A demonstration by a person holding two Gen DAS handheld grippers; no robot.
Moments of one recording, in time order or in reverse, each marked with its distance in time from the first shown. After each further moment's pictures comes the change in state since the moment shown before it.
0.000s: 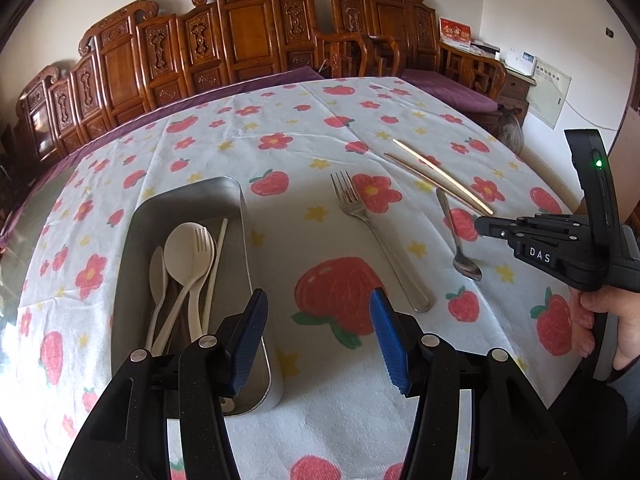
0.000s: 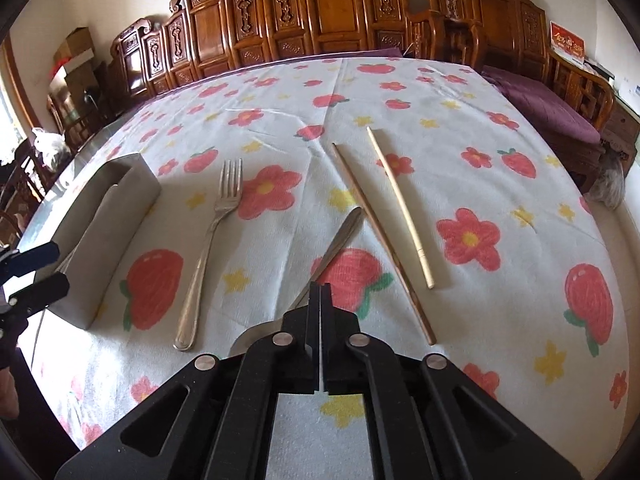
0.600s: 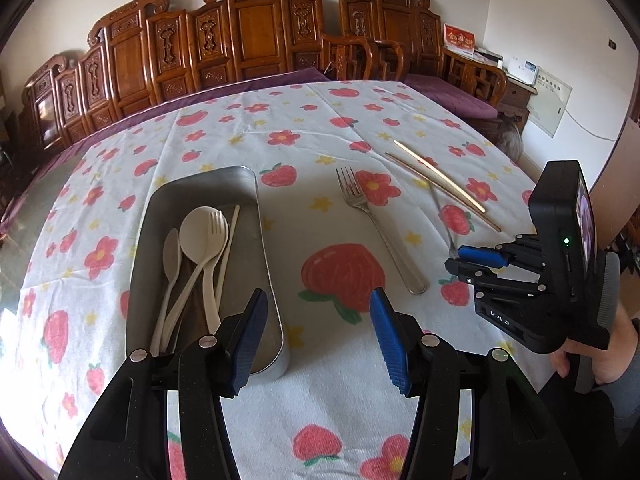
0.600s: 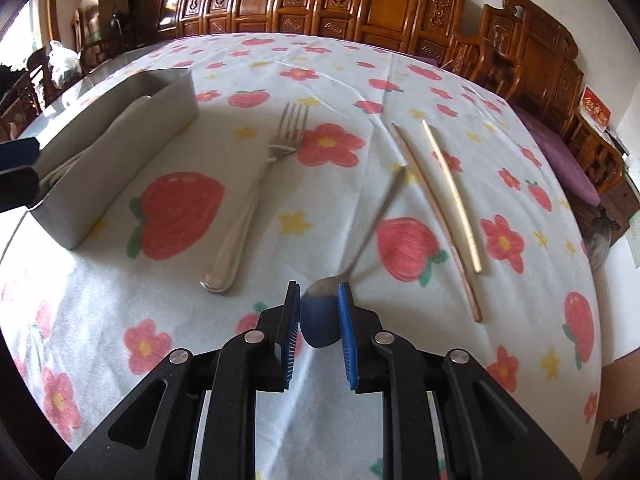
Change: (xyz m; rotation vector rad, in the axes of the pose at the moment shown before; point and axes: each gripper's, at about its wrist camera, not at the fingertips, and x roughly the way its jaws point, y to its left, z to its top) left arm -0.025 0.008 -0.012 -0.035 -0.008 -0.009; right arm 0.008 0.056 -0.029 -0.250 0.059 -0.121
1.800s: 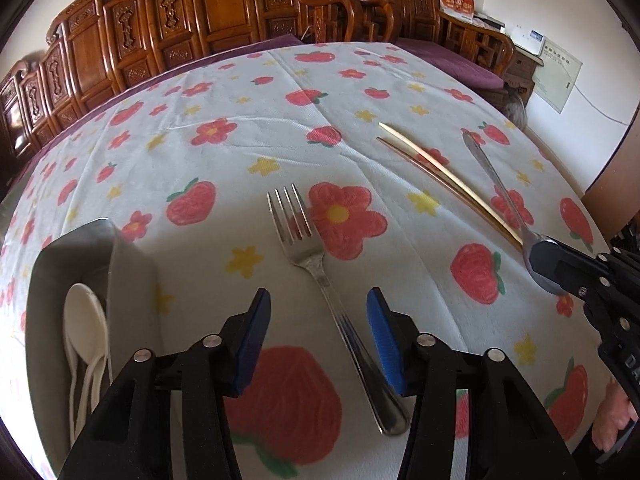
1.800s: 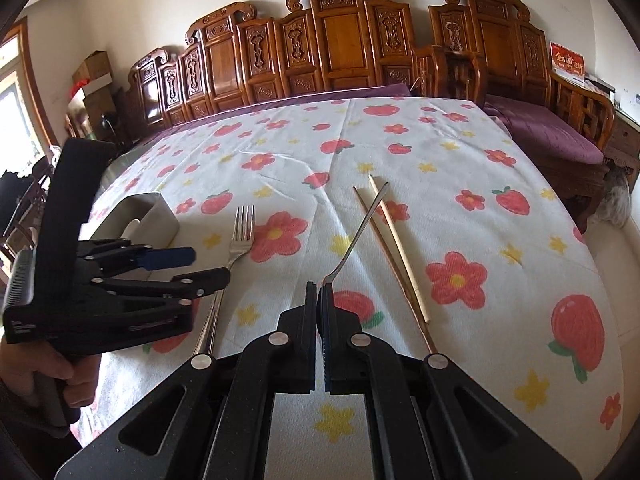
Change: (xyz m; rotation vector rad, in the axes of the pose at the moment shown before) left arm 0.133 -0.050 0.069 0.040 0.133 -0.018; right arm -0.027 -0.078 0.020 0.250 -0.199 0.147
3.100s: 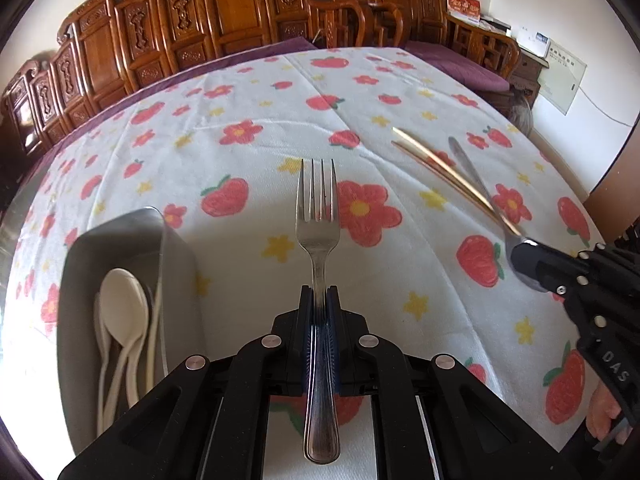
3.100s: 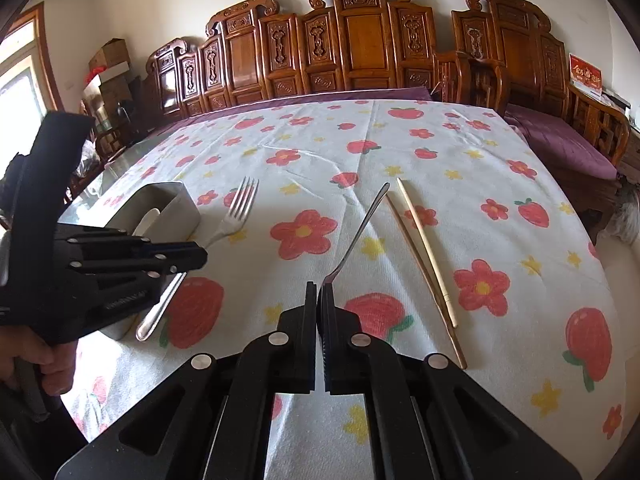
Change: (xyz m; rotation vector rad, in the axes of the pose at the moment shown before) left arm -0.034 0.016 -0.009 -0.006 -0.013 0.031; right arm 0.001 0.019 0.002 -0.055 0.007 0.043
